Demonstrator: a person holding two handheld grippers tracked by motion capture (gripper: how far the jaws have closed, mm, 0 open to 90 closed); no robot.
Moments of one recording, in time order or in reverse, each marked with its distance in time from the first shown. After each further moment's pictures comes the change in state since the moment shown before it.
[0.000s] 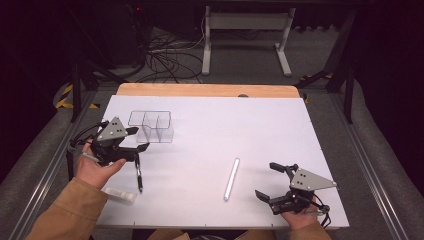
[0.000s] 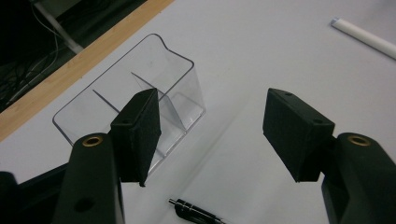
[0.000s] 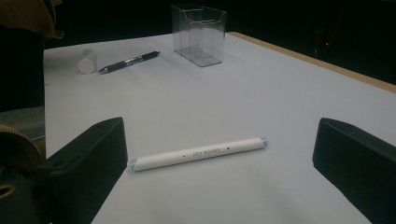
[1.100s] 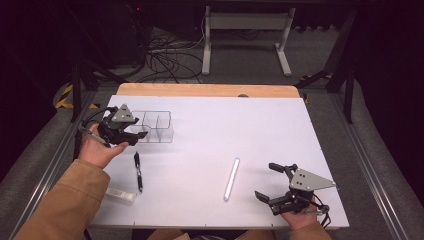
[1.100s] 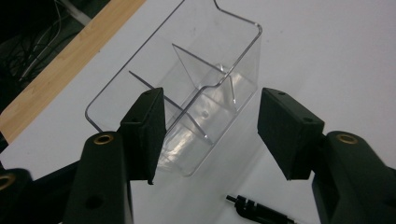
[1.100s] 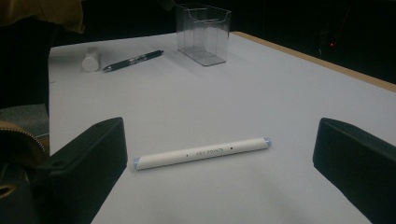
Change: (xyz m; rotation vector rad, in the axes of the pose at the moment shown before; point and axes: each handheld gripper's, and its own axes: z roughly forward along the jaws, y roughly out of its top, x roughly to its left) left arm 0.044 0.006 0.039 0.161 0.028 0.051; right arm 0.000 -0.001 0.001 0.002 0.015 -0.008
